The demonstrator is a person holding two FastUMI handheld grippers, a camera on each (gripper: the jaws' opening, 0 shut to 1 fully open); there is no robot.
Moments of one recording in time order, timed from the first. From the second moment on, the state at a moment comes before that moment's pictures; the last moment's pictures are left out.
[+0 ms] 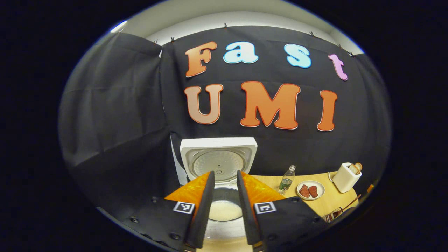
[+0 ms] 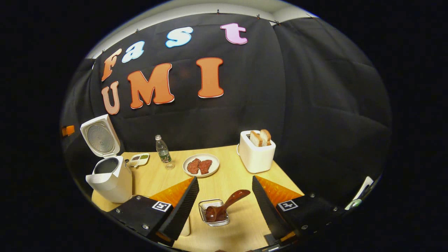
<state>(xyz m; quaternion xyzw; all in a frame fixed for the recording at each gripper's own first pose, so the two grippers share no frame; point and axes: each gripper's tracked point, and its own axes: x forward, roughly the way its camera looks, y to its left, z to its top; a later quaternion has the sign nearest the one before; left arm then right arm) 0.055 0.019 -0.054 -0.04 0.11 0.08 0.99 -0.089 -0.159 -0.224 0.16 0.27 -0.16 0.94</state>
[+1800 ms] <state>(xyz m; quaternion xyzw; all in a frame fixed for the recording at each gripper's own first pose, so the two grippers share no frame) -0.052 -0.018 -0.100 -0.06 0.16 0.13 0.98 -0.041 -0.124 -0.340 0.29 0.35 -0.16 0.87</state>
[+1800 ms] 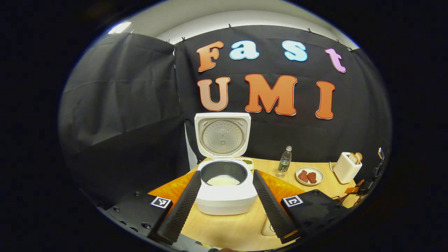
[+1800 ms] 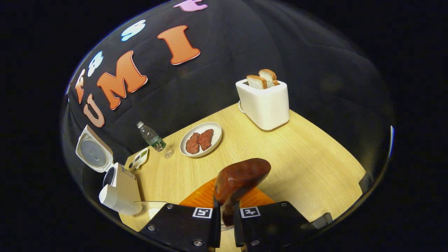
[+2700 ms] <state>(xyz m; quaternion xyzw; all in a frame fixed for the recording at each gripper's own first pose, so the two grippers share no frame) -0.044 0.061 -0.131 -0.07 0.16 0.14 0.97 -0.027 0.008 -0.241 0.21 0.31 -0.03 0.93</state>
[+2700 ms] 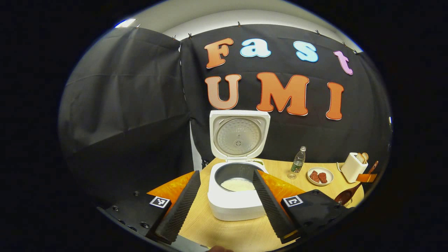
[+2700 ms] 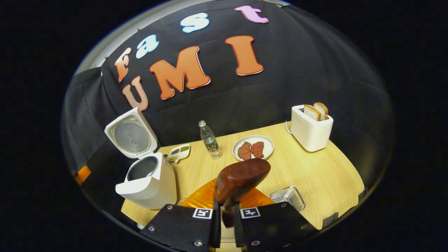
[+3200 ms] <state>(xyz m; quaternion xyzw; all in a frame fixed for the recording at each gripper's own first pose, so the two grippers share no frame) -0.062 0.095 -0.148 -0.06 0.19 0.16 0.97 -0.015 0.034 -0.307 0.11 0.34 -0.07 0.93</state>
